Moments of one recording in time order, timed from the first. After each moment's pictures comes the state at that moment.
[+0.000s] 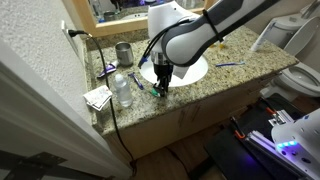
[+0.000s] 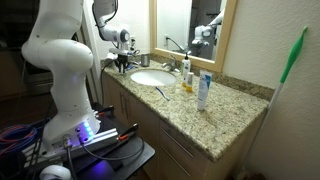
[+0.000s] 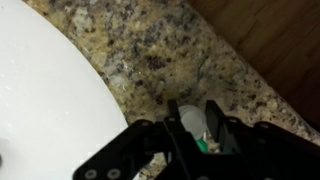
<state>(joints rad) 0.37 0.41 0.30 -2.02 0.00 2.30 0.06</state>
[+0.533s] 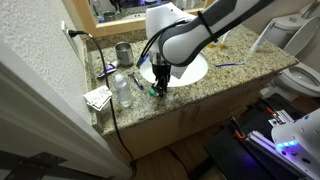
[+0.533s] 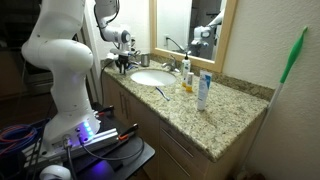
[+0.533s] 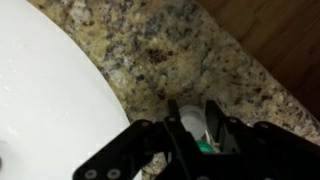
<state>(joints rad) 0.37 0.44 0.29 -1.98 0.00 2.29 0.07</state>
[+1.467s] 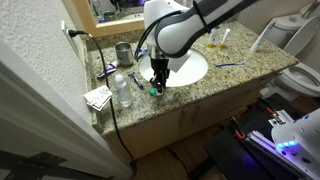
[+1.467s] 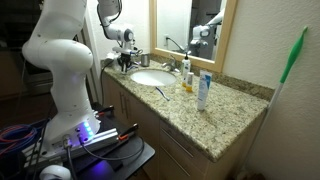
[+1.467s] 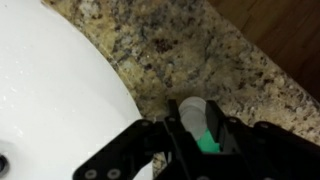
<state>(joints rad) 0.35 0.46 0.28 -1.92 0.03 2.23 0.07</state>
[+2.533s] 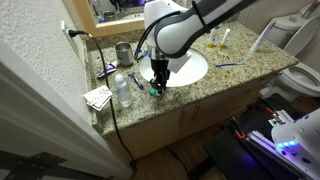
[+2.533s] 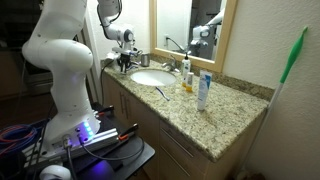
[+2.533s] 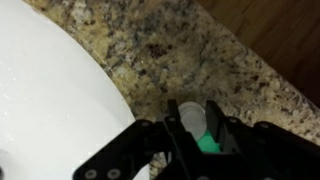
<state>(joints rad) 0.35 0.46 0.28 -1.92 0.05 2.22 0.07</state>
